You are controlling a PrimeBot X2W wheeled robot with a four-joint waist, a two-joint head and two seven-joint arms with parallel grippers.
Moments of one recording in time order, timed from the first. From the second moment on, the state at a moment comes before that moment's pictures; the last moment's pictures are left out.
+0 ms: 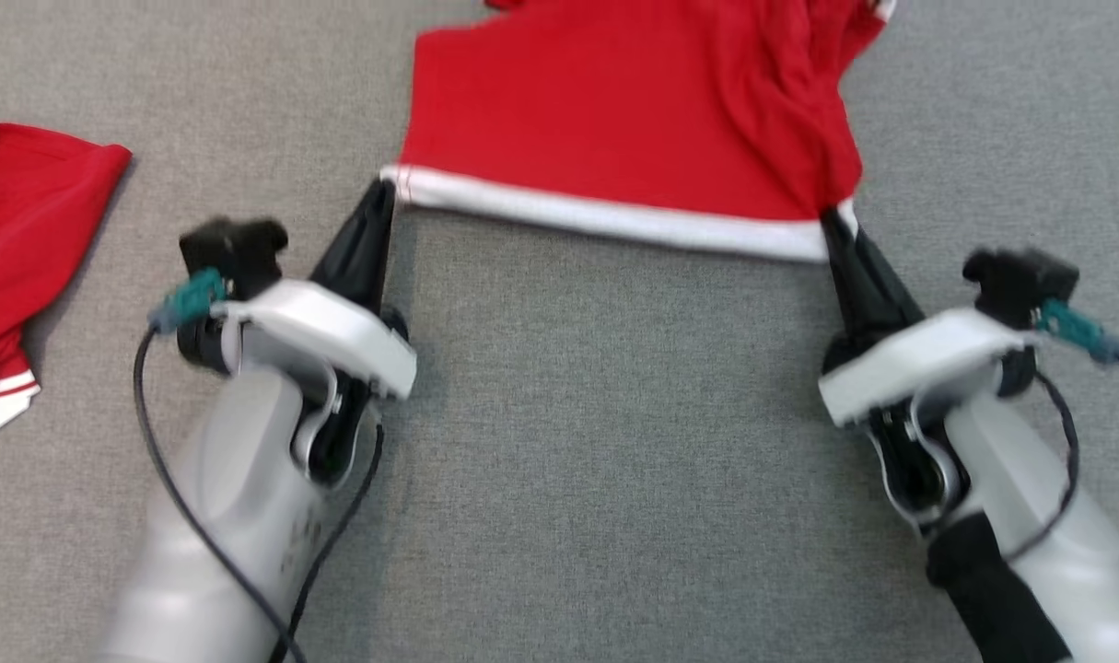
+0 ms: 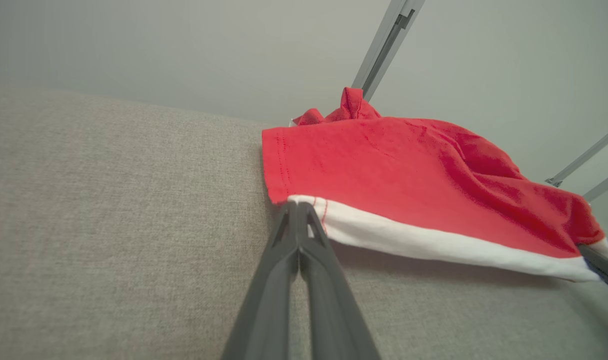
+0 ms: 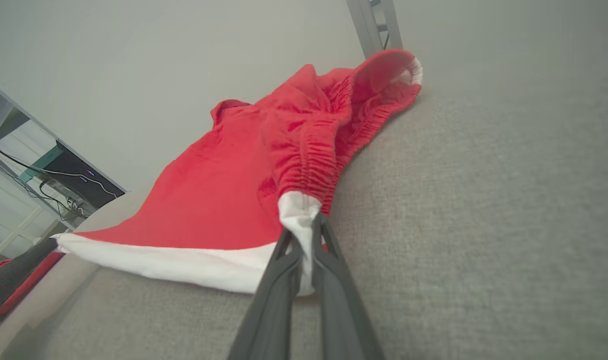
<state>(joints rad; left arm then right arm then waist) -0.75 0.11 -0.43 0.78 -0.67 -0.13 -0.26 -0.65 -0.15 0.41 0.63 0.74 0.13 -0.26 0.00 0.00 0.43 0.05</state>
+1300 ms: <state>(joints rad) 0.08 0.23 -0.31 -0.22 -0.51 0.08 -0.07 0.25 -0.04 0.04 -0.10 0.57 0.13 0.00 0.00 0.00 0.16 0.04</state>
